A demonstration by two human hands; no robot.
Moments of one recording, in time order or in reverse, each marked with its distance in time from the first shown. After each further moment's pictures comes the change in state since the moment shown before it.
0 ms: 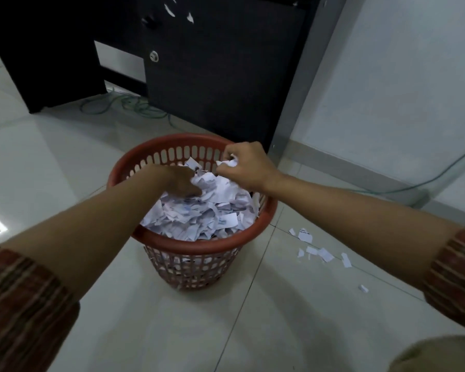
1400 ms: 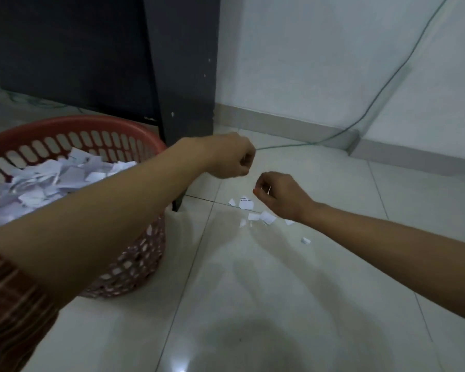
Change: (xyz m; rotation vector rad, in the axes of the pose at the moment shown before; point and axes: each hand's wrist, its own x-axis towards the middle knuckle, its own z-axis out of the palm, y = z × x) left_hand -0.006 0.272 -0.029 -0.007 0.178 0.782; right_hand -0.189 0.204 -0.071 -0.140 0.023 0.304
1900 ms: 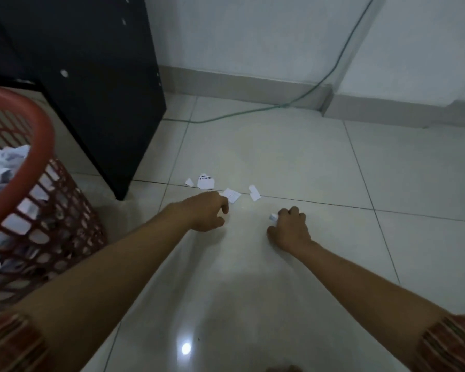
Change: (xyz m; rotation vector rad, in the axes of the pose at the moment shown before) left_hand 0.073 0.025 0.197 -0.087 -0.278 -0.123; right_hand -0.121 0.158 0.094 -0.145 -0.151 0.750
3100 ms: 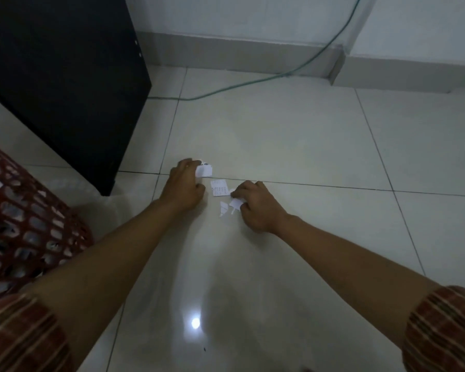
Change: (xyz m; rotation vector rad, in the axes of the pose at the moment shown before) left_hand 0.071 -0.078 0.045 -0.321 0.481 -0.172; right_hand 0.046 -0.051 0.029 0.106 -0.095 -0.525
